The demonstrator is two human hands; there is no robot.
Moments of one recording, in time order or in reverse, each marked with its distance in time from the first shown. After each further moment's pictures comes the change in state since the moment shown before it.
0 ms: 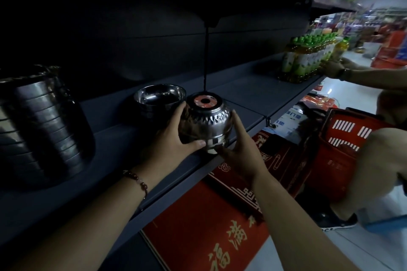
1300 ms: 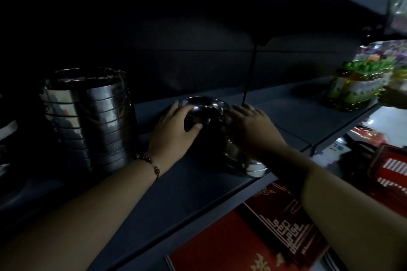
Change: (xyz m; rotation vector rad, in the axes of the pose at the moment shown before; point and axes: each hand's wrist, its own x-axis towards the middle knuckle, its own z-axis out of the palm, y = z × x) left_hand 0.032 -0.036 -0.072 0.287 0.259 -0.103; right_hand 0.094 -0.065 0.038 -0.878 -0.178 -0.460
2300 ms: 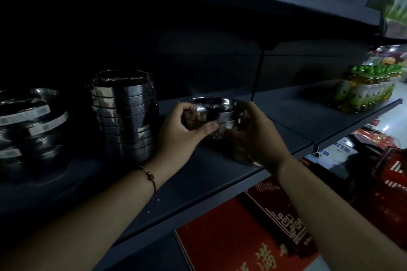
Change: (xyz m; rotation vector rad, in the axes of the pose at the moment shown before) left_hand -0.073 0.037 -0.053 -0.552 0.111 -0.007; right_hand -0.058 -0.055 -0.036 0.857 0.192 0.099
